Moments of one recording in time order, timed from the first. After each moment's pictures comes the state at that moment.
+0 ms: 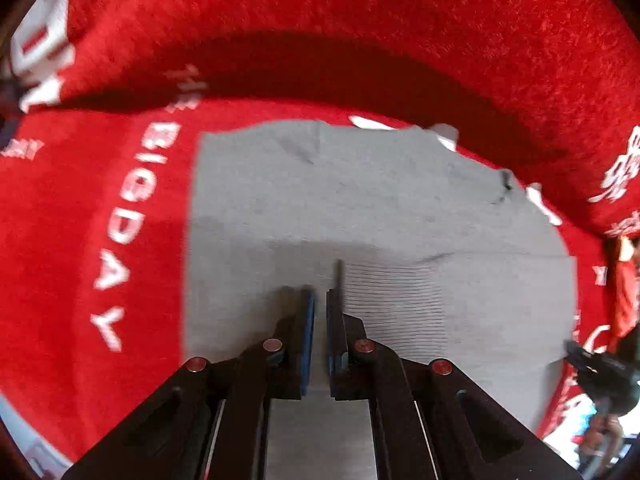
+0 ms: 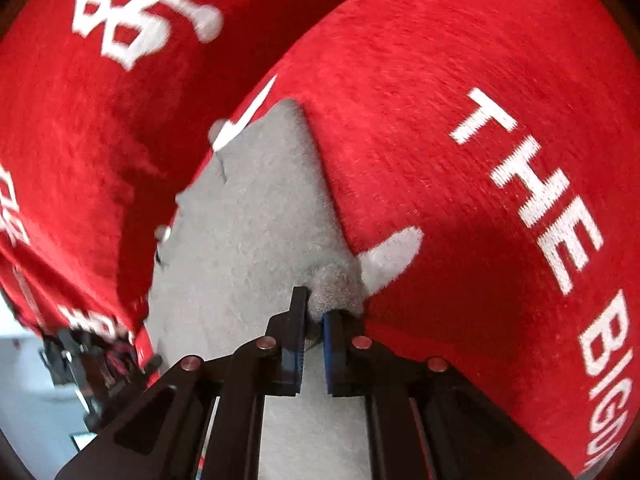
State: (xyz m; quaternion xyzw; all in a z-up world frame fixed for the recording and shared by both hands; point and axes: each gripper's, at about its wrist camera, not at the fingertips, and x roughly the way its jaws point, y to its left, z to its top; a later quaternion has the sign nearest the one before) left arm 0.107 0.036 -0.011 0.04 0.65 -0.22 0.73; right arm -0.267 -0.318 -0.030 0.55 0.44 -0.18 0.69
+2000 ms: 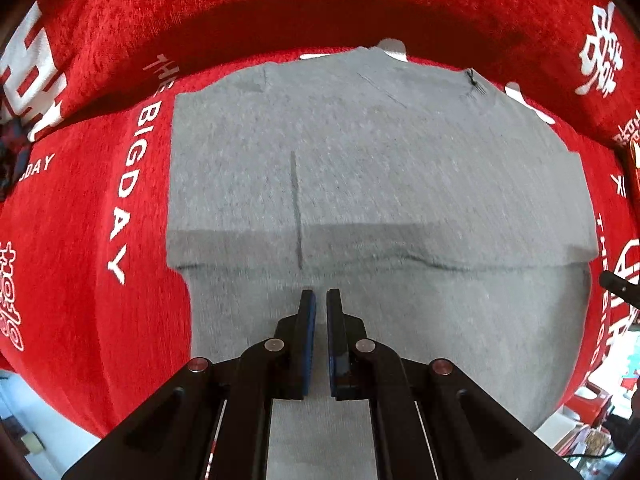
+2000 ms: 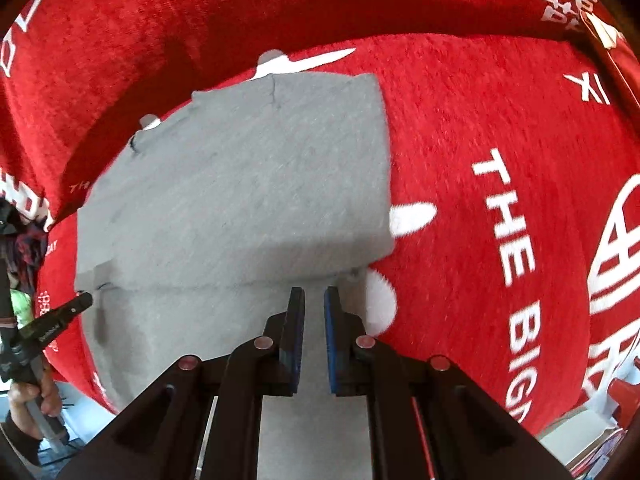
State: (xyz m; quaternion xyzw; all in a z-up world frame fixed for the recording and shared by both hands) left arm 0.023 0.026 0.007 0.16 0.66 -0.23 0.70; right arm -0.244 -0.252 0.028 0.33 0.57 -0.20 0.73
